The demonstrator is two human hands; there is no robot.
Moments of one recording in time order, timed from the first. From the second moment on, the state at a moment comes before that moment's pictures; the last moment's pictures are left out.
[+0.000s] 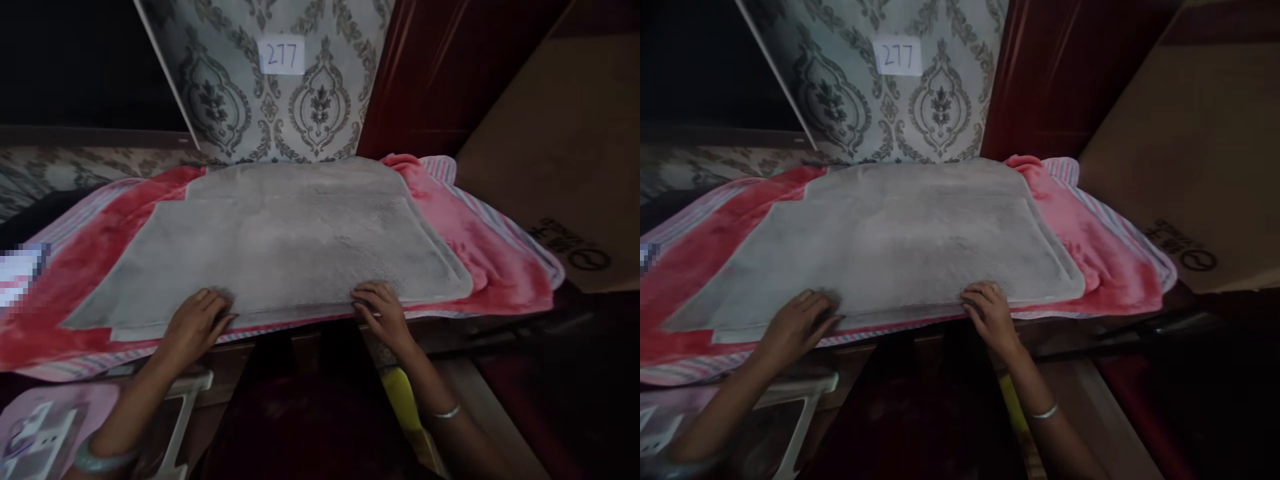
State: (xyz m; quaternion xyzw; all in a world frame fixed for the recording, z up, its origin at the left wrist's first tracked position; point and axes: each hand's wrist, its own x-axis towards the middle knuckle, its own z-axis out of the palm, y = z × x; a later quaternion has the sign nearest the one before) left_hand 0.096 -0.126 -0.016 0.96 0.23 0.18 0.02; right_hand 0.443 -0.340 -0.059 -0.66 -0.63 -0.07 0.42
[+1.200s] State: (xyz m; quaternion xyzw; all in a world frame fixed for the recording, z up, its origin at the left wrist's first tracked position) left_hand 0.168 -0.107 -0.026 0.94 0.32 0.08 -0.05; right_hand 0.465 -0.292 -0.037 -0.78 -0.62 -0.03 0.09
